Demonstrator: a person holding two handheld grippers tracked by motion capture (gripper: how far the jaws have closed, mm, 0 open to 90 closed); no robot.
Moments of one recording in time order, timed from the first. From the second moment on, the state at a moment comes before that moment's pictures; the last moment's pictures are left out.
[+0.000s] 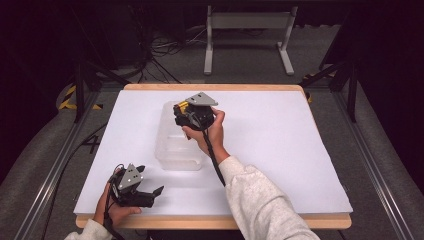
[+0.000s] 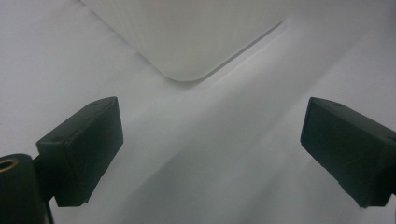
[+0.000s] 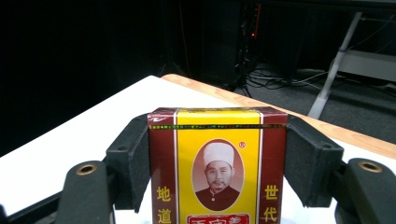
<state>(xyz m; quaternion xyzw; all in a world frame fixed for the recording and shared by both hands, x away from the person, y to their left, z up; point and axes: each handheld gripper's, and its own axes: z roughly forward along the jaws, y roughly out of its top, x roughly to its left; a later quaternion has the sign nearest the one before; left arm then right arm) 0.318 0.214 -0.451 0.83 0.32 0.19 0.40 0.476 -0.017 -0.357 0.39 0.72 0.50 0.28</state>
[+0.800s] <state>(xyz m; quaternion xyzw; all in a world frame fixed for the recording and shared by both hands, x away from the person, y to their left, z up) 0.317 0.214 -0.452 0.83 0.33 0.20 0.40 0.462 -0.025 -0.376 0.35 0.77 0.47 0.25</state>
